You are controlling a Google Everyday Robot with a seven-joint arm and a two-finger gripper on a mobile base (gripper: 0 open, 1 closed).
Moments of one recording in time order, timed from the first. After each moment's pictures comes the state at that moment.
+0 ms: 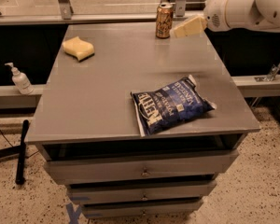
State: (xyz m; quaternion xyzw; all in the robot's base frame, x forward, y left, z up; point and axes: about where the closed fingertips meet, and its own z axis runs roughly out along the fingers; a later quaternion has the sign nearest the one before) arm 0.763 -0.173 0.962 -0.37 0.75 0.12 0.54
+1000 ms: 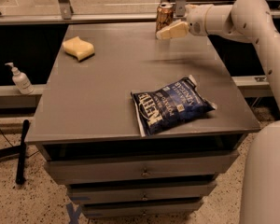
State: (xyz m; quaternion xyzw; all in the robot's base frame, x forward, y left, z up) arm 0.829 -0.137 0.925 -0.39 0.70 0.17 0.58
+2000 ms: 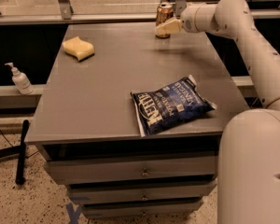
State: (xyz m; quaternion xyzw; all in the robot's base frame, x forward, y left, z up) arm 0.888 -0.141 0.911 -0.35 0.72 0.11 0.59
